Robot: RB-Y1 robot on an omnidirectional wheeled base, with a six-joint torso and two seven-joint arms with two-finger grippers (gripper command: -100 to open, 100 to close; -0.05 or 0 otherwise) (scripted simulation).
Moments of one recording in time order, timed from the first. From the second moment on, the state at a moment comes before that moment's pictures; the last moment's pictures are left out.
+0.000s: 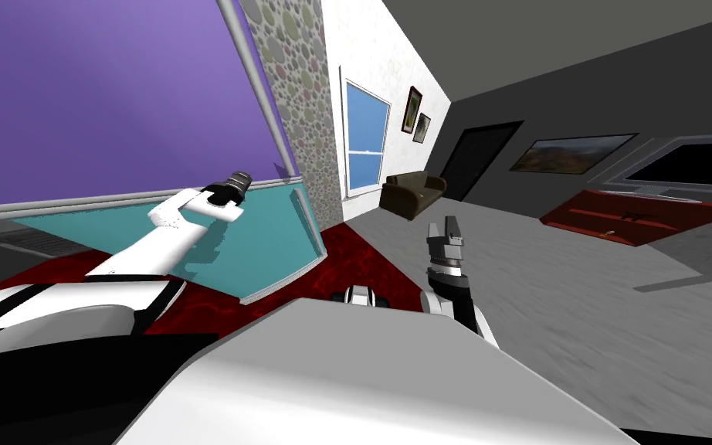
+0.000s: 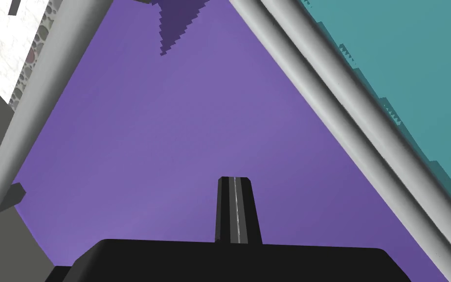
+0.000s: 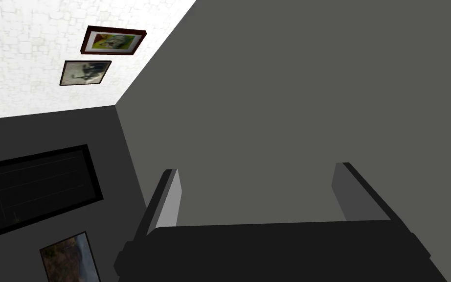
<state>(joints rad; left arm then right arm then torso) -0.25 1.20 0.18 -1.39 0.03 0.33 0.18 0.50 -0.03 0.01 -2.28 0.11 -0.47 0.04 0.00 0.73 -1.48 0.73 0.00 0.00</state>
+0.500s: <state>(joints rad) -0.37 1.21 0.10 -1.24 -0.01 0.29 0.18 0.50 -0.03 0.01 -2.28 0.11 -0.47 0.04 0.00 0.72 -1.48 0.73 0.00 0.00</state>
